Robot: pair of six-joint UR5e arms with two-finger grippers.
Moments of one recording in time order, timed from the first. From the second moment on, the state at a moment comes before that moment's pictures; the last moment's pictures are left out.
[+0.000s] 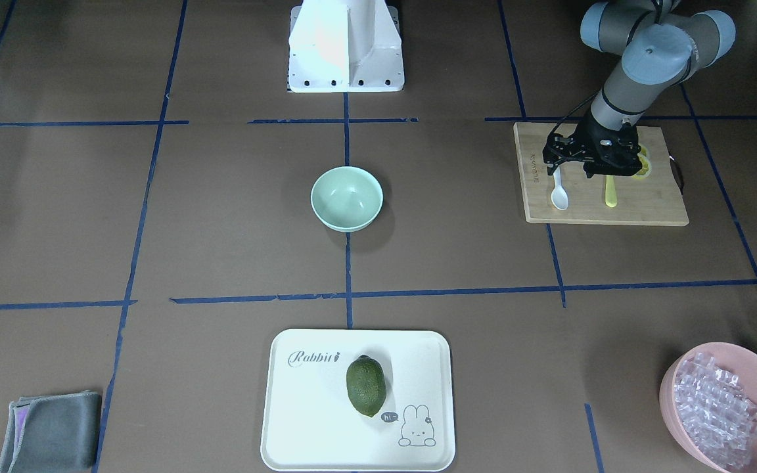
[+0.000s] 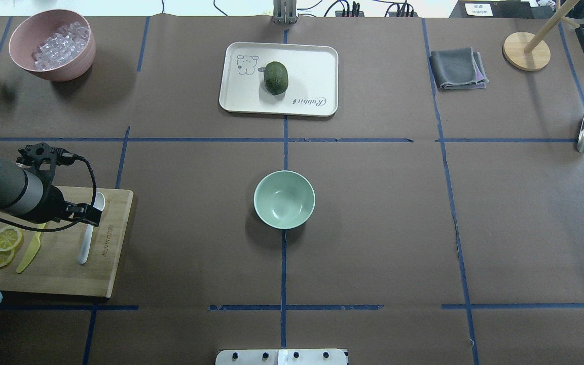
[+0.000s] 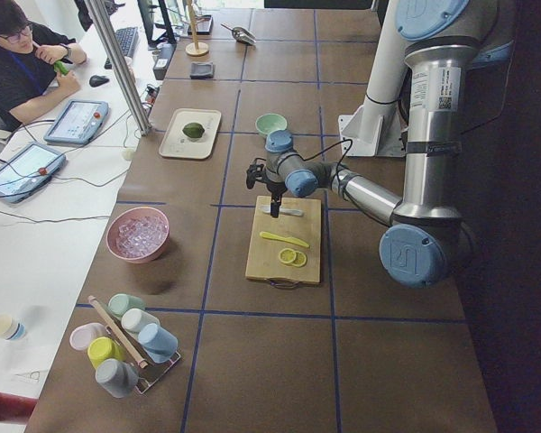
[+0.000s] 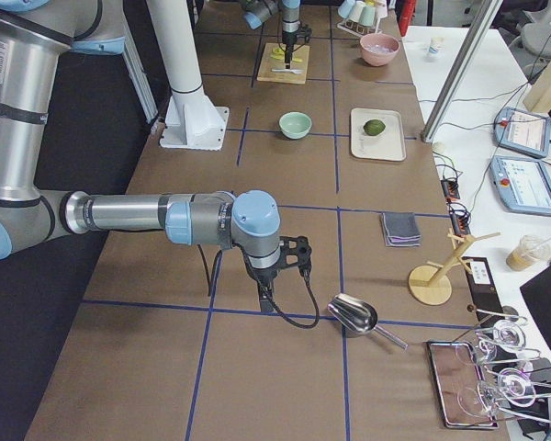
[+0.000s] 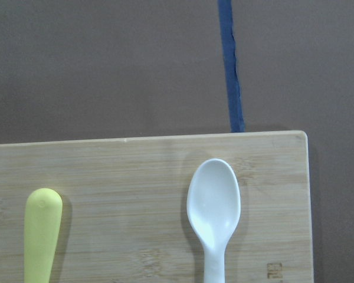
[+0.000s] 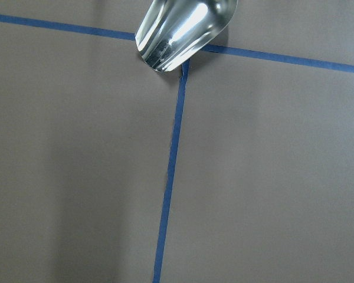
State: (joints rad) left arm -0.69 -1.56 -1.90 -1.93 -2.02 -0.95; right arm 1.61 -1.87 1.94 -1.60 2.30 -0.13
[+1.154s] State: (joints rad) left arm -0.67 -1.60 -1.85 -1.93 -2.04 -0.94; right arm 1.61 -1.87 1.93 -1.60 2.30 -0.14
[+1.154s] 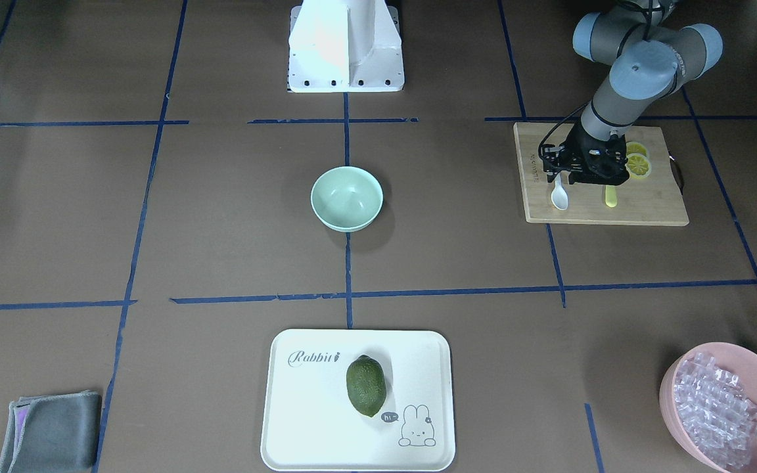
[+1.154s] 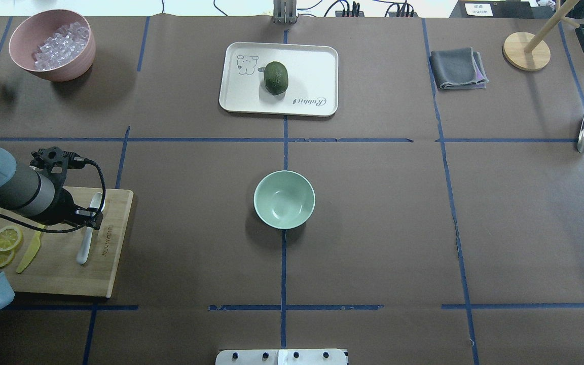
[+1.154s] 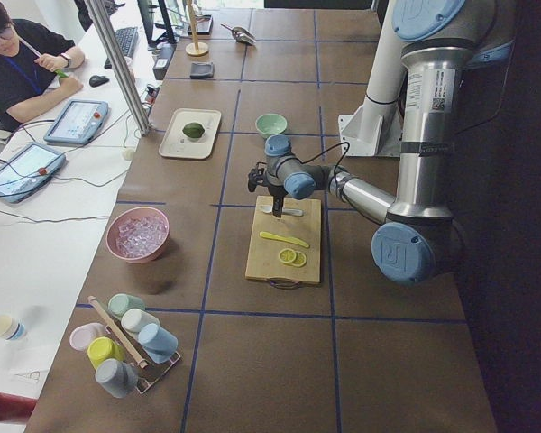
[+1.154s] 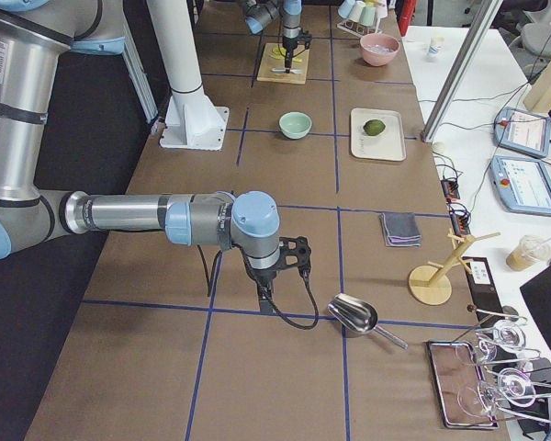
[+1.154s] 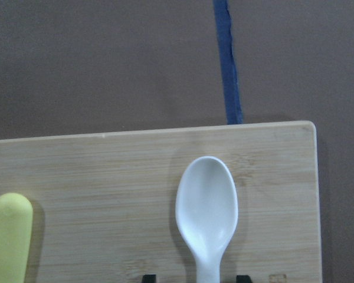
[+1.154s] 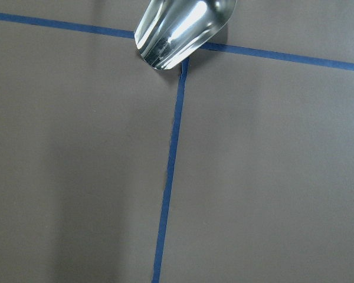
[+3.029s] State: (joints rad) left arm -0.56 -2.12 -1.84 -1.70 -2.02 -0.87; right arm 1.61 -1.87 1.93 -1.61 2.30 -0.13
